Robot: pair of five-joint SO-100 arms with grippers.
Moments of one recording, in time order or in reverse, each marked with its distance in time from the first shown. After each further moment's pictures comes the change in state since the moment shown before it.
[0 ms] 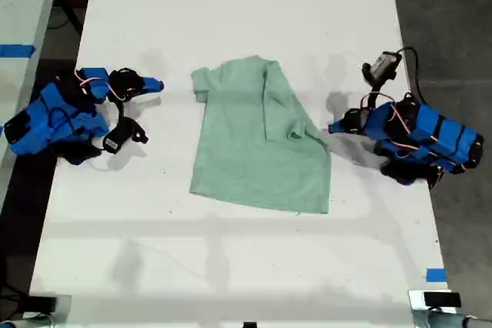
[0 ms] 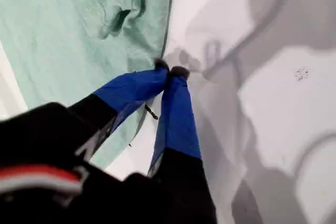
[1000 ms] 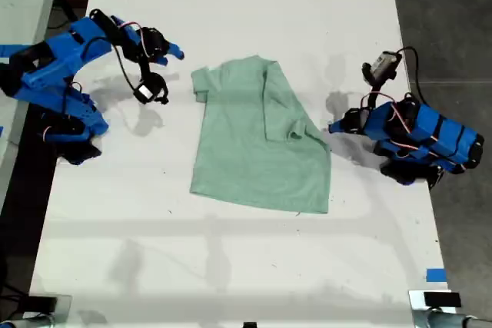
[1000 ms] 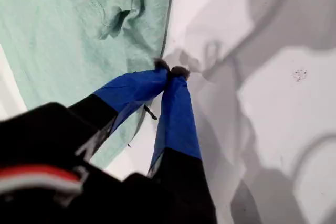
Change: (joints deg) arm 0 -11.2 -90.3 -64.2 -0.4 13.1; arm 1 0.3 0.0 0.1 0.0 -0.4
